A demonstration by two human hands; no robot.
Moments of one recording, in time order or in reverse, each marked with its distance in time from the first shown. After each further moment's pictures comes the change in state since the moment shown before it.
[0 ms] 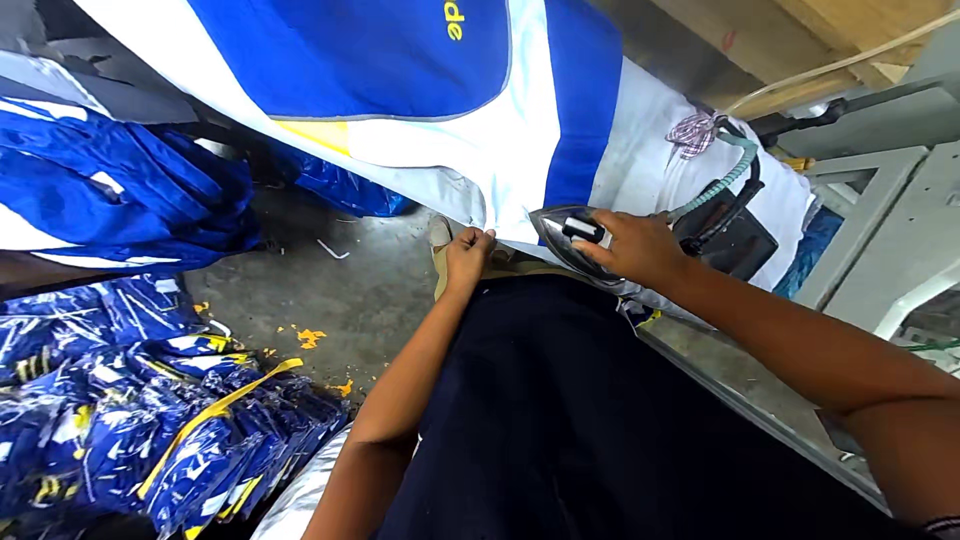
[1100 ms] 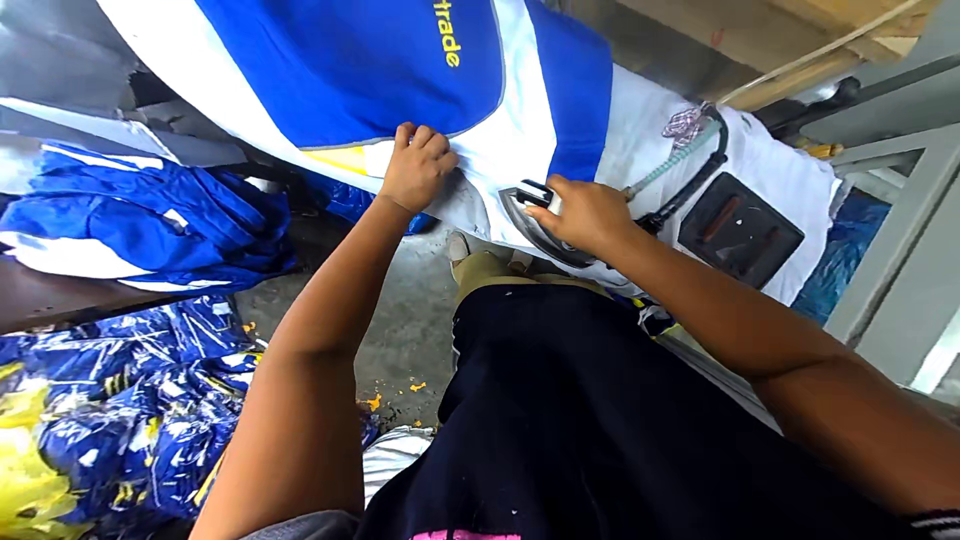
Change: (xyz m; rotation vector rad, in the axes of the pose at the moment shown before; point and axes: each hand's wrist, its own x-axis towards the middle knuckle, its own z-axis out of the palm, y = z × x) left_hand 0.122 0.072 -0.100 1.152 -0.035 1.190; right_hand 0.053 -0.051 -0.011 0.080 -0.008 0.130
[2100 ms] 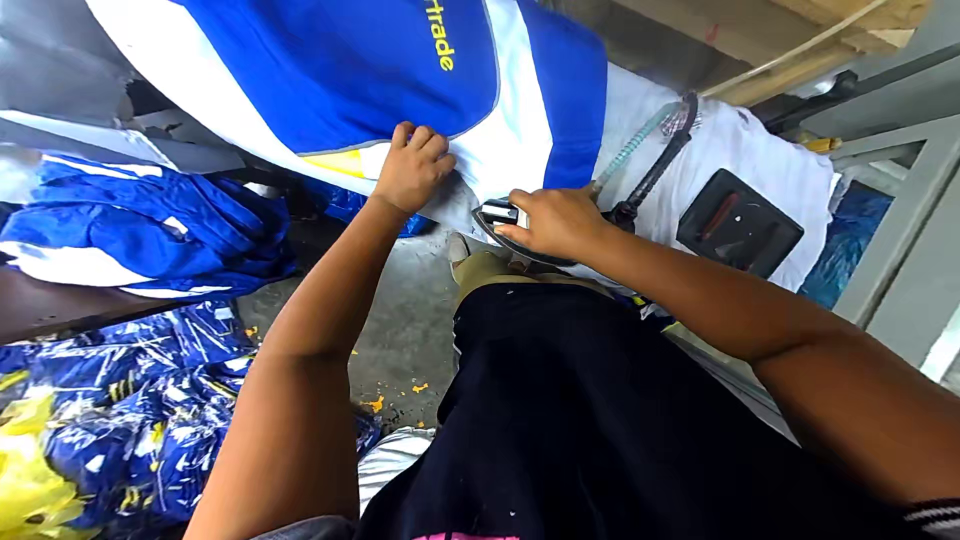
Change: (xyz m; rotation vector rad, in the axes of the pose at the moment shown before) left_hand 0.005 0.000 -0.009 -0.004 -0.002 0.078; right_hand 0.010 -0.021 0.003 -0.035 -0.121 -0.208
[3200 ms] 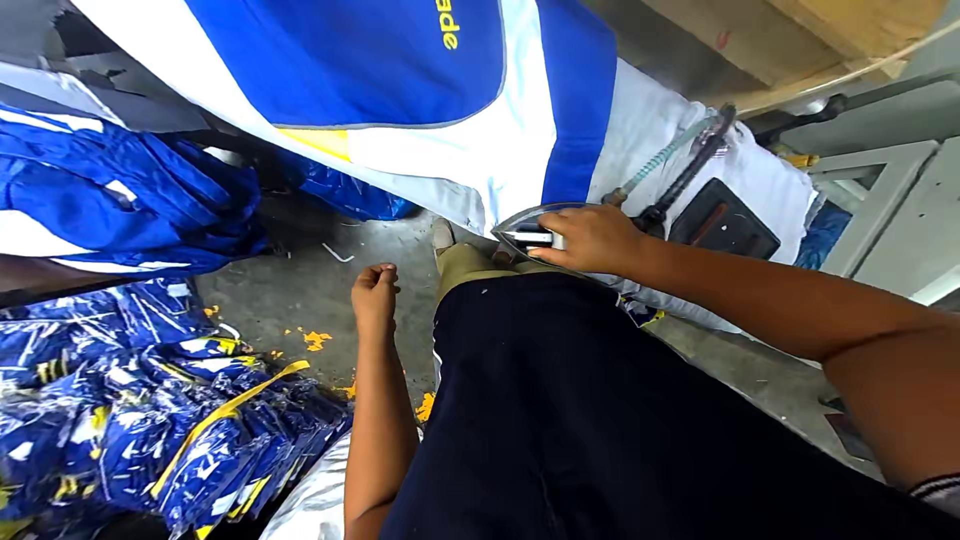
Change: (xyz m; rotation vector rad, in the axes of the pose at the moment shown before) left_hand -0.133 0.141 -0.022 -0.923 0.128 -1.765; right_hand -0.033 0.043 0.014 -0.077 0.044 -0.229
